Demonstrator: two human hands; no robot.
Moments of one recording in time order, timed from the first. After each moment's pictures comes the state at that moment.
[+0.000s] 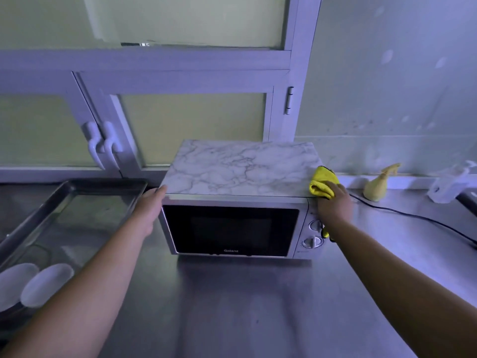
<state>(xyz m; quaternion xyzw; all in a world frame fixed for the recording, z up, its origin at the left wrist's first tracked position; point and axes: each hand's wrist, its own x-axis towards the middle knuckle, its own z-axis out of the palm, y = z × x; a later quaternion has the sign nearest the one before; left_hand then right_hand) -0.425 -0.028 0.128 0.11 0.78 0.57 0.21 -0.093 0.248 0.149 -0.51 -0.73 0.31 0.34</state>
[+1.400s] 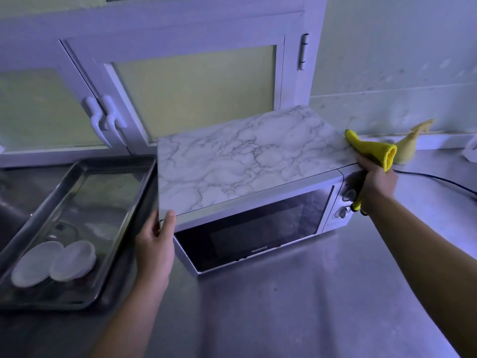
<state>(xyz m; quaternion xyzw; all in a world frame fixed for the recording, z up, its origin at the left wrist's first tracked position) -0.294 -0.107 0.099 0.13 0.78 0.61 0.04 -0.070 0.266 0.123 -0.51 -0.39 0.61 0.46</state>
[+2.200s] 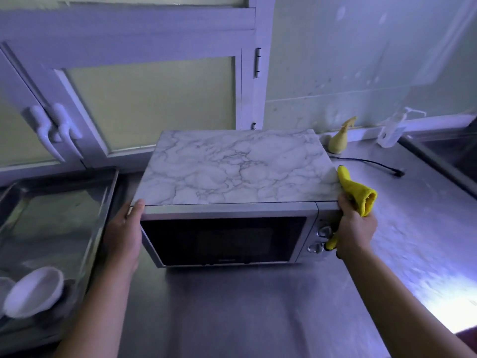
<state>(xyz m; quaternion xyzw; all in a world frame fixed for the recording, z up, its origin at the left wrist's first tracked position) -0.358 -0.131 0.113 0.17 0.76 0.61 0.12 -0.007 0.083 0.116 -0.57 -0.36 0.46 0.57</state>
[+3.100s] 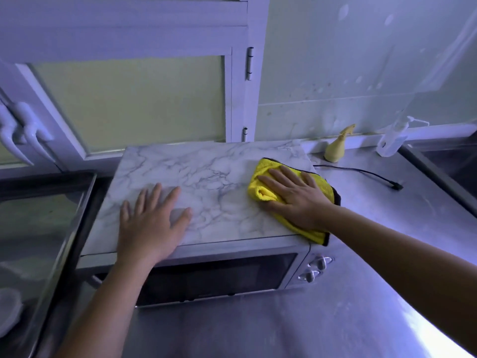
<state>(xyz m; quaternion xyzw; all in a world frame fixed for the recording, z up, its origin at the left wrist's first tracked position) -0.317 -0.036 0.142 0.45 0.89 0.06 0.03 -0.070 0.188 0.163 -0.31 -0.95 0.09 -0.03</state>
